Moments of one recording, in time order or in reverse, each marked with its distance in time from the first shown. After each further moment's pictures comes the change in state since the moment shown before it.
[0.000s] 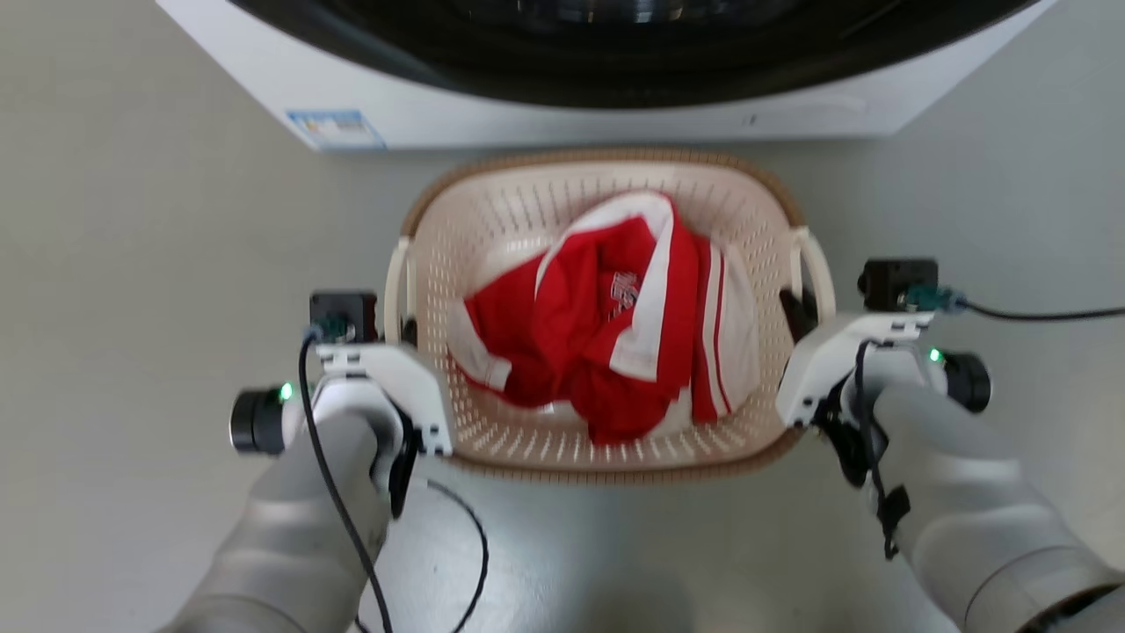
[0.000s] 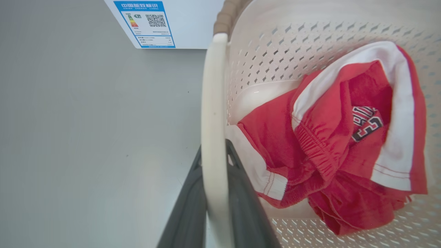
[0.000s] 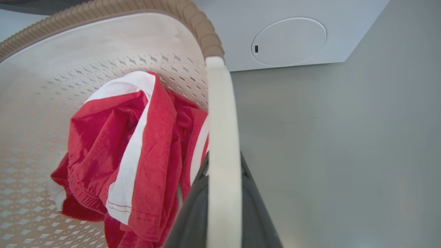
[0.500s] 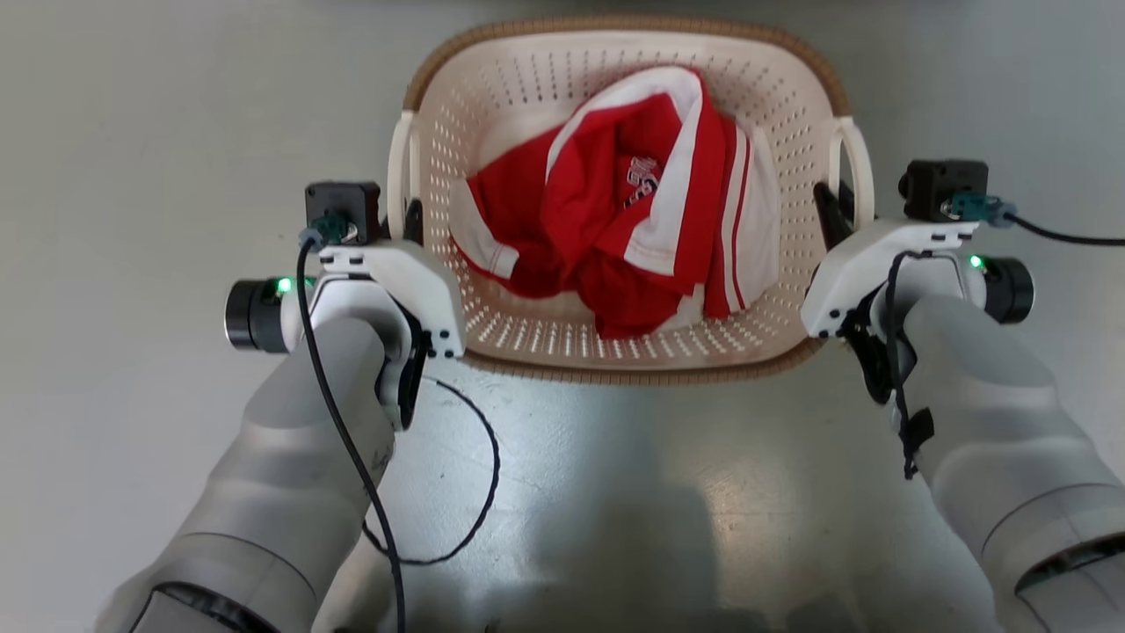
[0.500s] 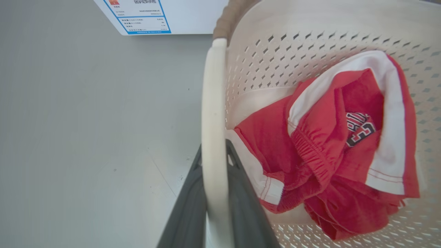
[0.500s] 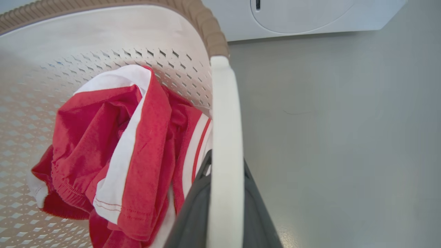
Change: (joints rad) left arm -0.131 0.011 0.081 -0.121 0.109 0.045 0.000; right arm -0.138 -0.011 -0.294 -0.001 -0.309 0.000 -0.019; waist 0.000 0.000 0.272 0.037
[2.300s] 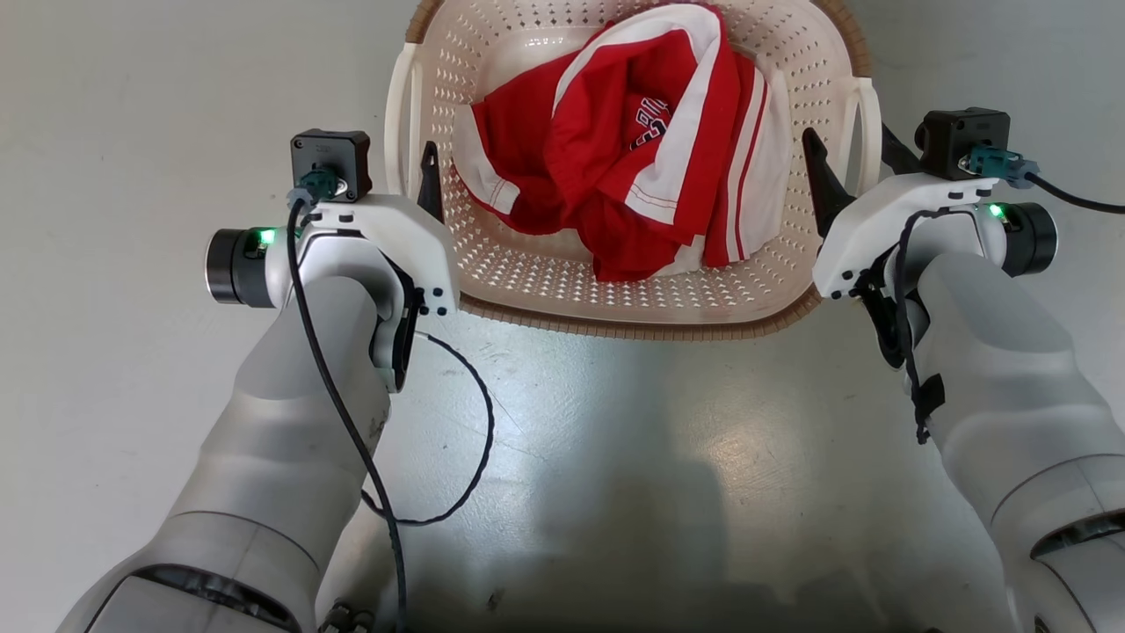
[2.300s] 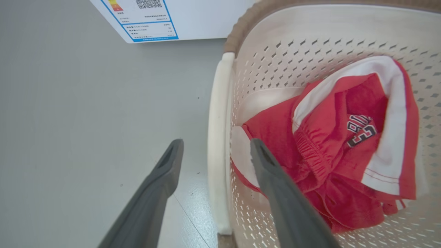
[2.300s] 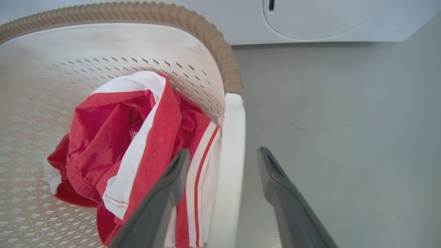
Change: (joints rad) left arm -0.040 -0.020 0.212 -0.016 0.246 -0.003 -0.005; right arm -0.061 -0.005 -0.114 -0.002 -0.165 0.001 -0.034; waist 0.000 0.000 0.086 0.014
